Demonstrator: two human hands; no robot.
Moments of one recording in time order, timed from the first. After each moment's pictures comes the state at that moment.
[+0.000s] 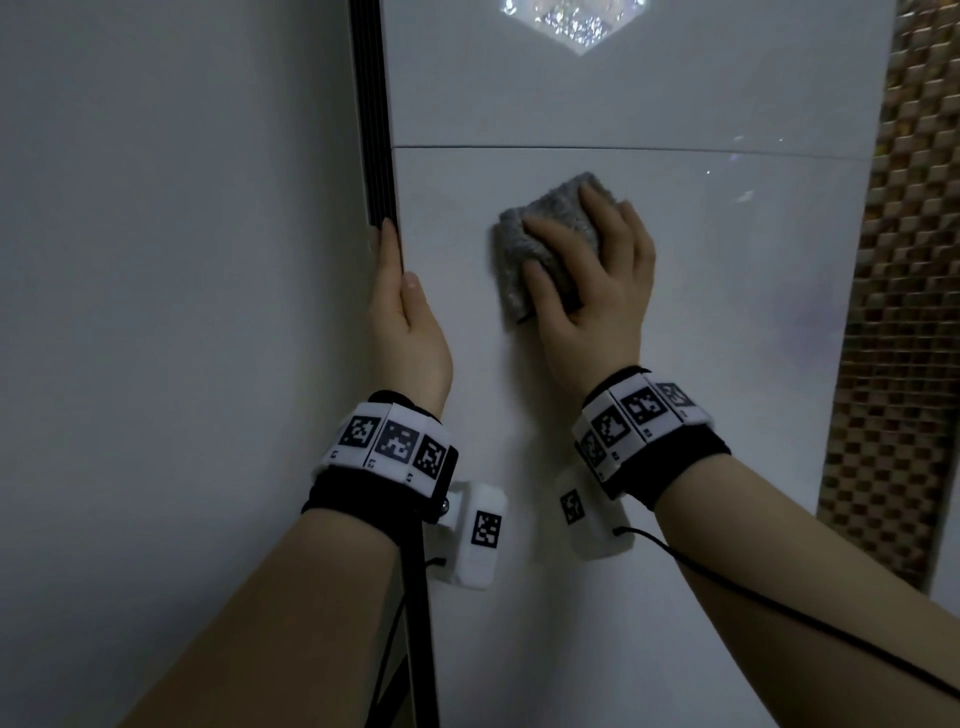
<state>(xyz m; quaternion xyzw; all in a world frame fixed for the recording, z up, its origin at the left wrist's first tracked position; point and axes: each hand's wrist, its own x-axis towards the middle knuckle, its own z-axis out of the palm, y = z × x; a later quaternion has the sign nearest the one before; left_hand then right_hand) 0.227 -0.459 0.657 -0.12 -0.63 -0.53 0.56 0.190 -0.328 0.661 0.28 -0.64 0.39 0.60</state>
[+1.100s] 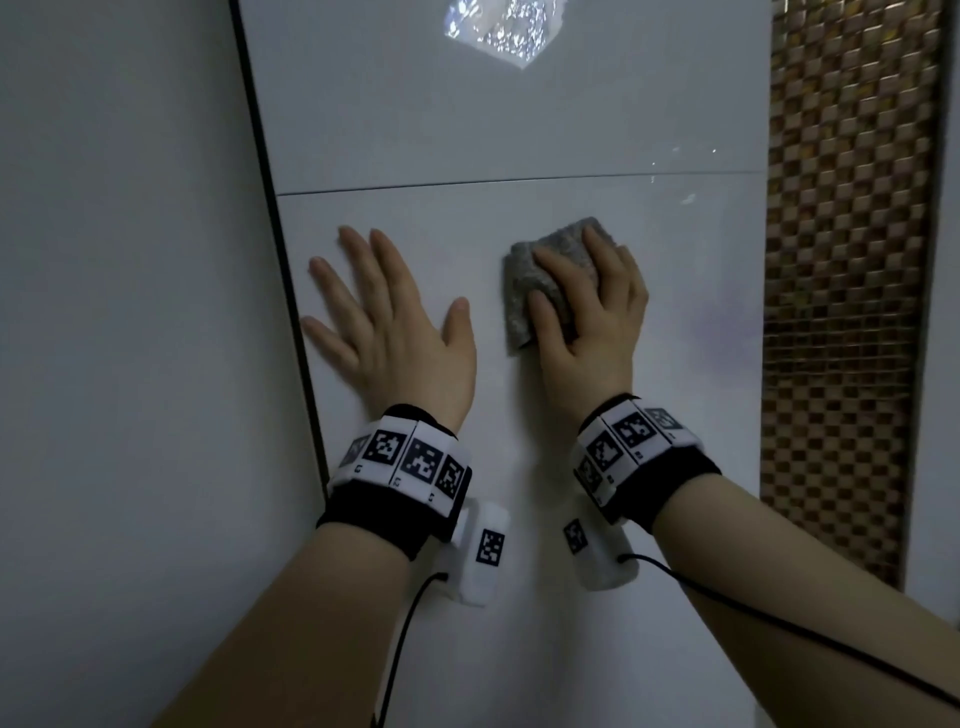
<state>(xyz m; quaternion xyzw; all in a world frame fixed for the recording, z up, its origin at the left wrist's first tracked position) 0.206 -0.387 0.665 0.13 -0.78 -0.14 0.60 0.160 -0.258 0.651 0.25 -0.65 0.44 0.57</state>
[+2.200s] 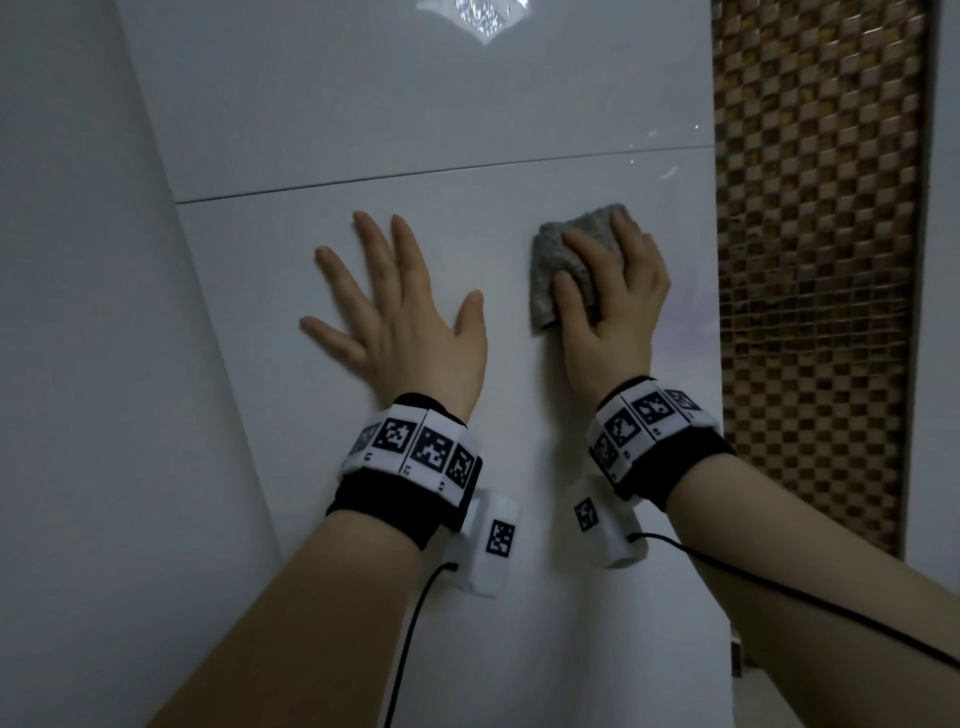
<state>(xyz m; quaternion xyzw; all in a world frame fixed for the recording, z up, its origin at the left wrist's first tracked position) 0.179 -0.328 0.665 0.13 -0.79 -0.10 0.59 0.125 -0.194 0.647 0.23 -0.64 0.48 0.55</state>
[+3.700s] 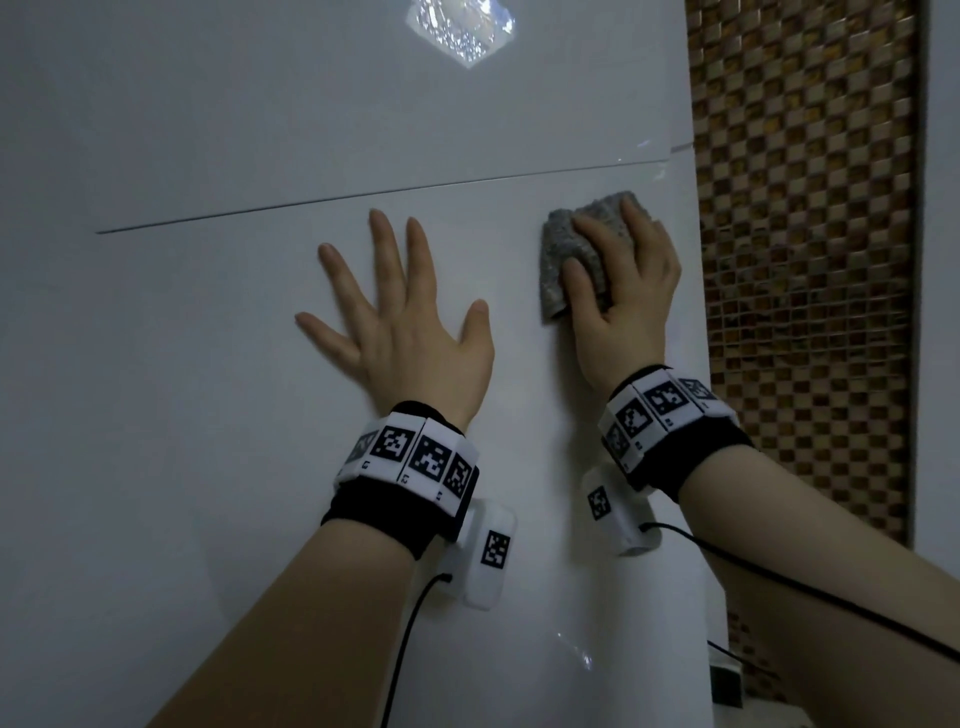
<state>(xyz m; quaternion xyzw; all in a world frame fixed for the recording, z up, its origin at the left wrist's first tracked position) 0.159 -0.284 0.671 0.12 -0.79 -0.05 0.60 0.094 -0.142 0.664 0.23 -0.64 0.48 0.56</state>
